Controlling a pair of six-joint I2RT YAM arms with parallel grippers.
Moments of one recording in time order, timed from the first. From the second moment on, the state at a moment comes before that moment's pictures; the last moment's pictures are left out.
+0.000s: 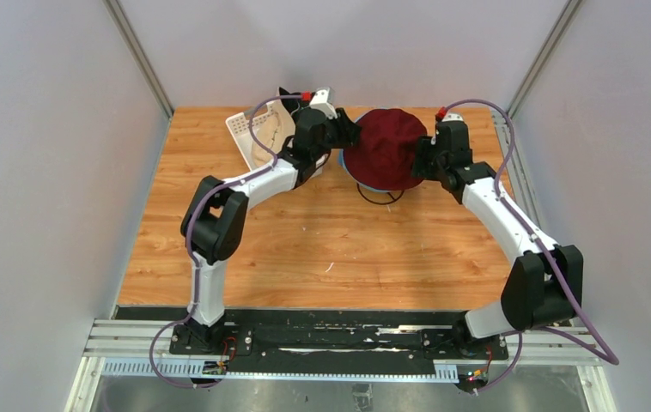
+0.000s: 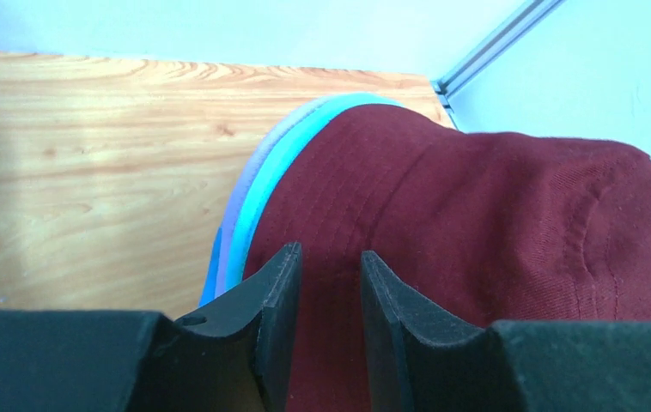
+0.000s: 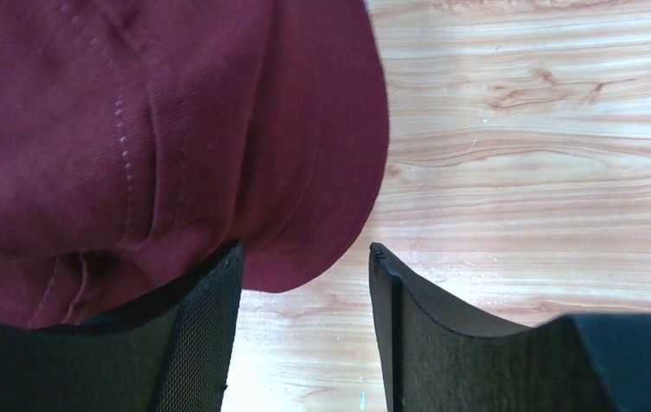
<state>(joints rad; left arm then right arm) -0.57 1.99 1.46 0.40 0.03 -0.53 0.24 1.44 1.17 -0.37 0.12 0.24</state>
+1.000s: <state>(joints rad) -0.44 1.98 1.50 0.18 0.11 -0.48 0.22 1.44 1.32 -0.41 0.30 0.19</state>
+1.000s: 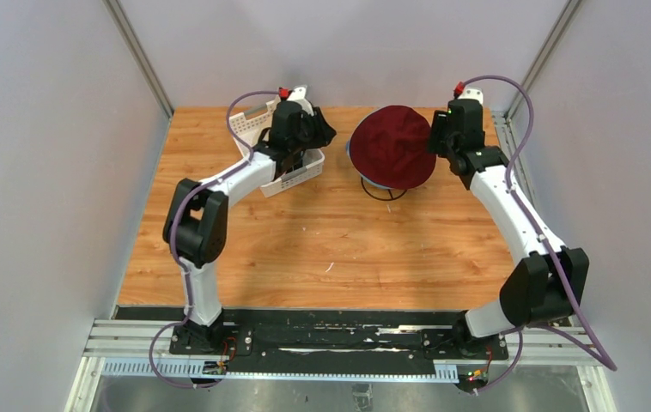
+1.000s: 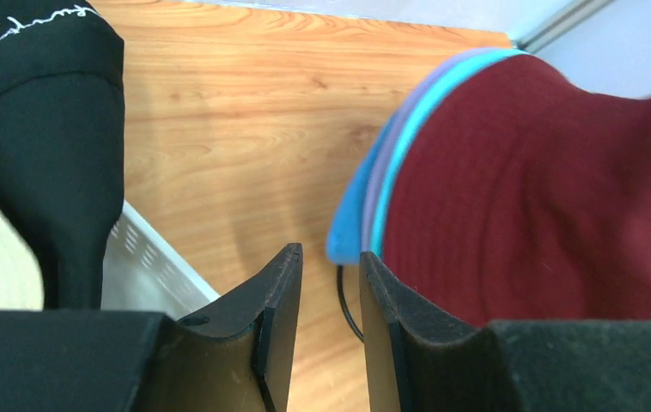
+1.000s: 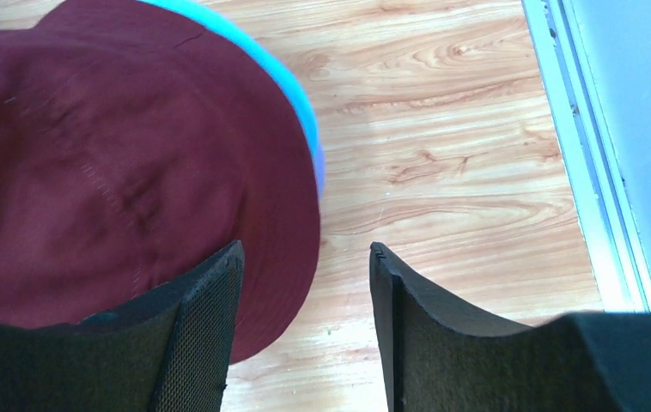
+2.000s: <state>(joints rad) -0.45 1.58 1.12 0.21 0.01 -0.45 0.09 1.80 1.50 -0.32 0.15 0.18</state>
